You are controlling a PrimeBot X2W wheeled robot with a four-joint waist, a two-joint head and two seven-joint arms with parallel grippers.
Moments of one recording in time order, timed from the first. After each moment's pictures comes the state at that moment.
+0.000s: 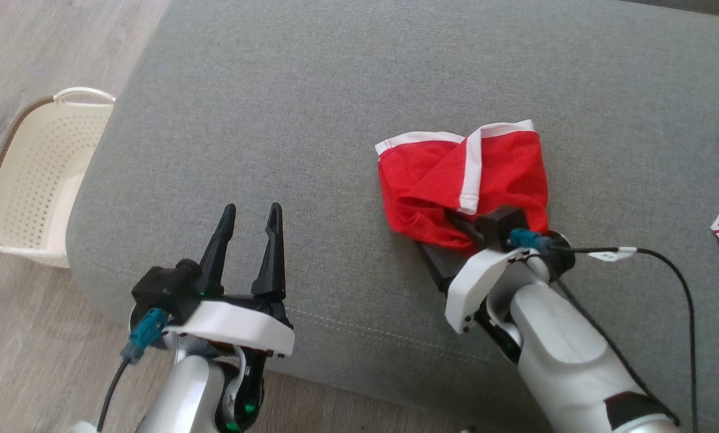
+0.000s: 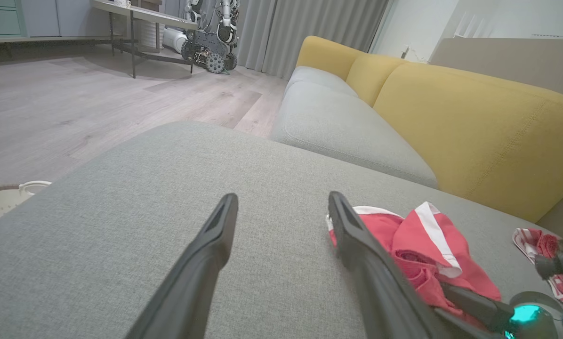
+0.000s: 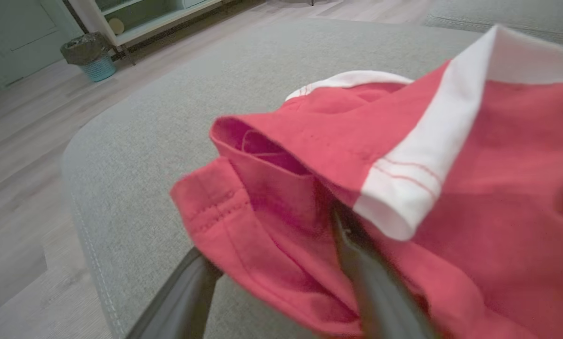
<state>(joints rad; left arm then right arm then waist) -0.13 0.04 -0.34 0.13 -0.38 0.08 -0.25 -0.58 -0.07 0.60 0.98 0.20 0.12 -0.13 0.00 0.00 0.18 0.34</state>
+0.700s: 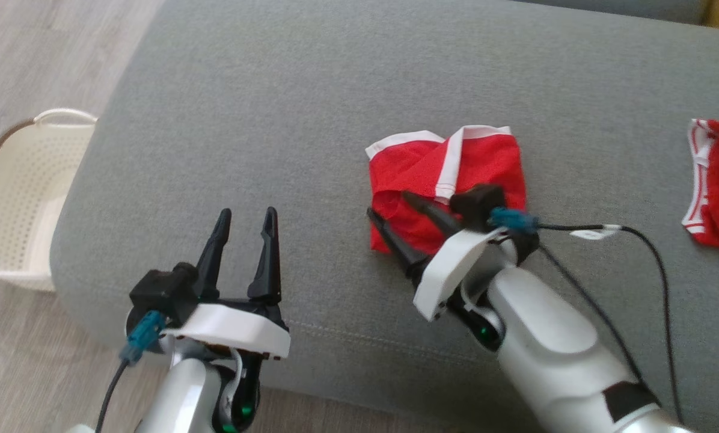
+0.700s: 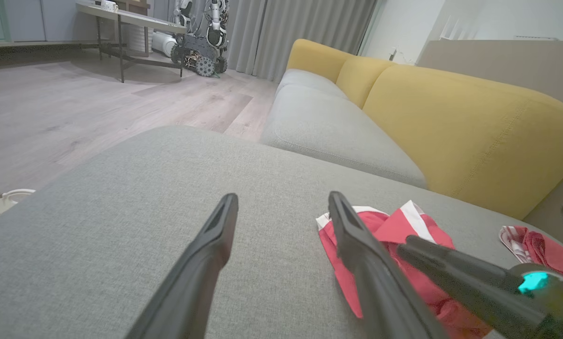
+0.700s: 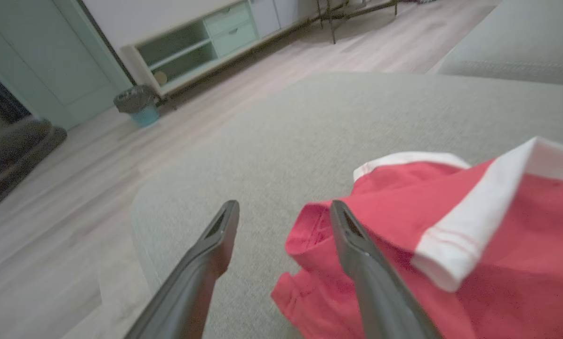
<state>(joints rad) -0.13 0.04 -0.33 0.15 -0.37 0.08 -0.25 -0.60 -0.08 0.75 0.82 0.44 0.12 -0.05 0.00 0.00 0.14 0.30</state>
